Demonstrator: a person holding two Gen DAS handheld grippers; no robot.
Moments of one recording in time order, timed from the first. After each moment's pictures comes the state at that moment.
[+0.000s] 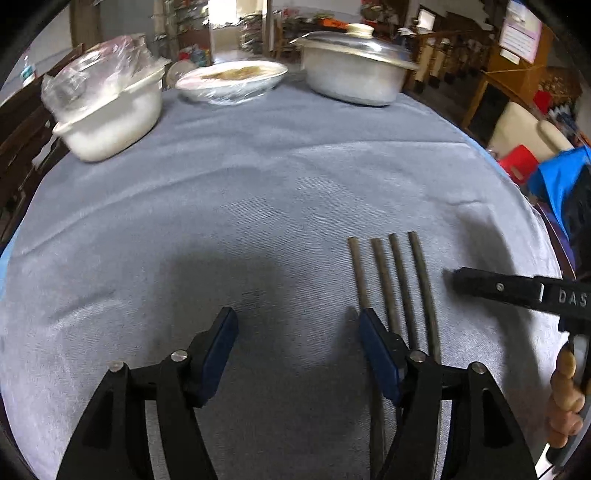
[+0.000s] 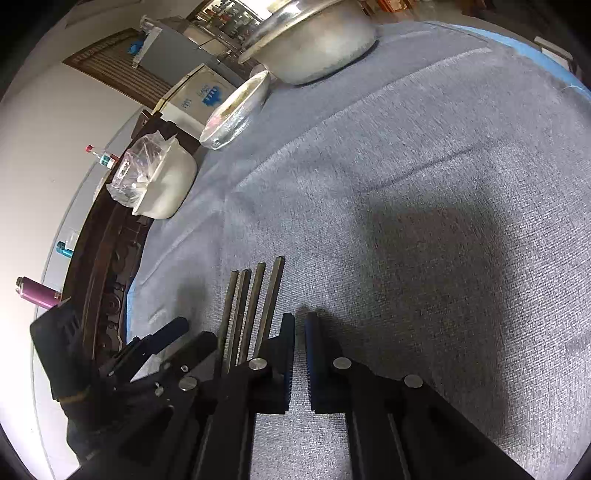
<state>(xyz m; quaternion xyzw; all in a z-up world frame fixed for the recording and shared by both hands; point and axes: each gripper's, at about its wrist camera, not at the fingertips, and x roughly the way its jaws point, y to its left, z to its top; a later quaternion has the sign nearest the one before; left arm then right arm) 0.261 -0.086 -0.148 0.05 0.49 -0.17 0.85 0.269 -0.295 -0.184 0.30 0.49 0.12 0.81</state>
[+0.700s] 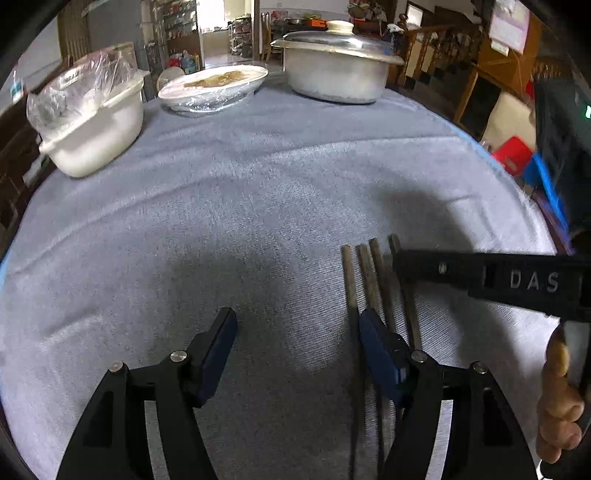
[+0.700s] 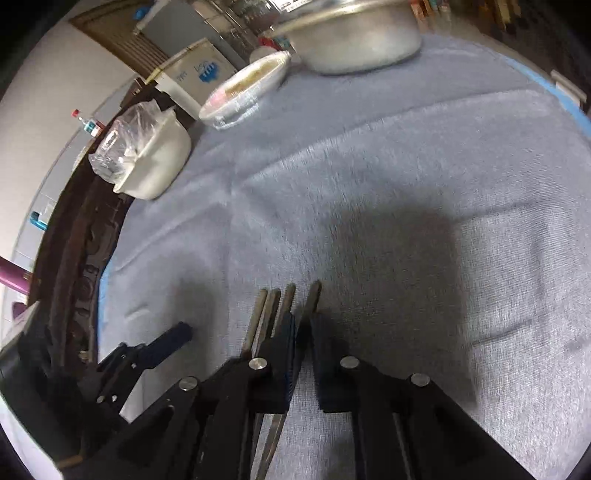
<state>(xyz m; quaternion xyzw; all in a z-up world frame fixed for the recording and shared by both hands) 0.264 -0.109 -0.151 0.08 0.48 -0.18 0.86 0.311 -0.248 -0.170 0.21 0.52 0.09 0.82</state>
